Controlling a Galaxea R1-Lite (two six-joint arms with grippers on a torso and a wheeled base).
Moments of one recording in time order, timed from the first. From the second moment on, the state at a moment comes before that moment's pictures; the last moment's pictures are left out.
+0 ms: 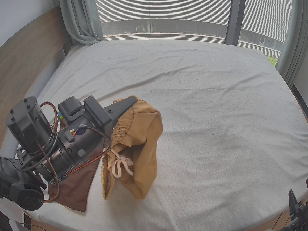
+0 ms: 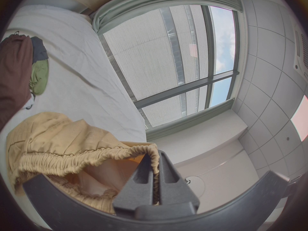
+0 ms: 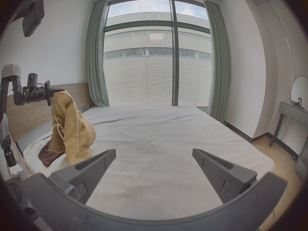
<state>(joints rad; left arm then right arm) -0.69 1.59 -0.57 -1.18 -0.08 -1.05 -0.01 0.02 -0.02 0.00 -0.02 0.00</state>
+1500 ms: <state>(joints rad) -1.05 1.84 -1.09 -0.99 -0.07 -1.23 -0.01 0.02 -0.02 0.00 -0.02 0.00</state>
